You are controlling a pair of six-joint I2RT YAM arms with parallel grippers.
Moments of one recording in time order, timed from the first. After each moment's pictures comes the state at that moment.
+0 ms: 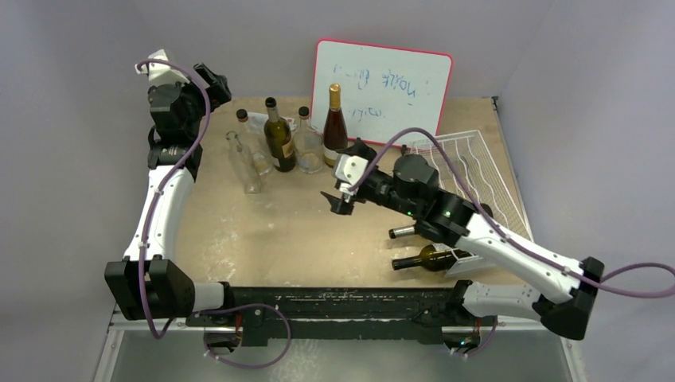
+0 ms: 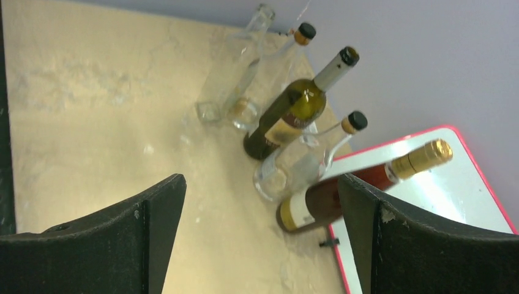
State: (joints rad) left arm 0.06 1.31 1.27 0.02 -0.05 -0.42; right arm 0.97 1.17 1.14 -0.07 -0.10 -0.49
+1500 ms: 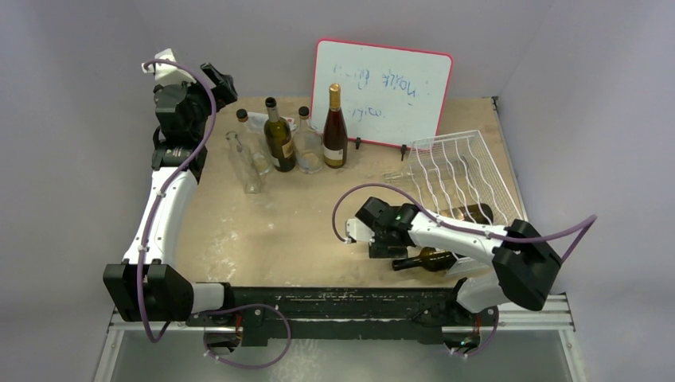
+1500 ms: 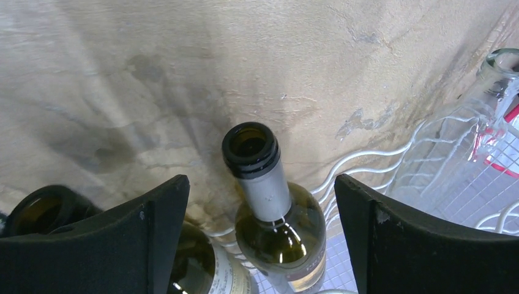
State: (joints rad) left arm 0.01 1.30 1.27 0.02 -0.08 -0.40; right arm 0.92 1.40 0.83 -0.74 0.34 -0.69
